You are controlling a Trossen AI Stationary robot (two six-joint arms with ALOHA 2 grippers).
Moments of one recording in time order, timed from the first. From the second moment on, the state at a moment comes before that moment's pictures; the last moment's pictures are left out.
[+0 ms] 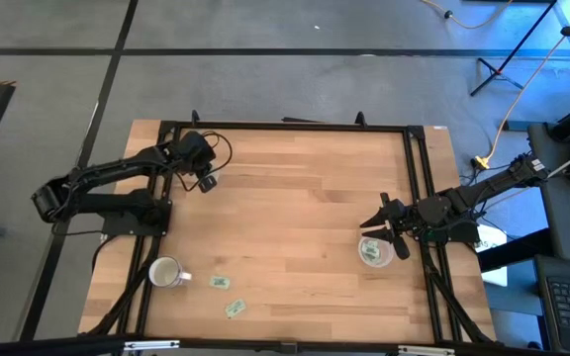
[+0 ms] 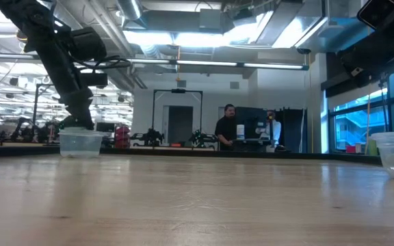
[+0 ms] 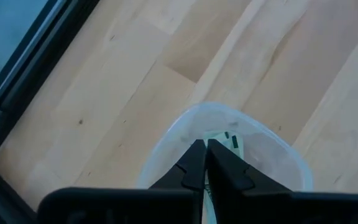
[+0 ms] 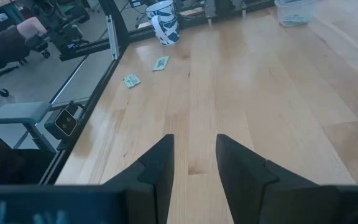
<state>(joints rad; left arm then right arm) 0.70 1.01 0.51 -0.50 -0.11 0.15 0.42 0.48 0.26 -0.10 0.22 0.38</state>
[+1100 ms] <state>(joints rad) 0.07 1.00 0.61 -0.30 0.27 0.23 0.42 0.48 0.26 -0.10 0.22 0.38</state>
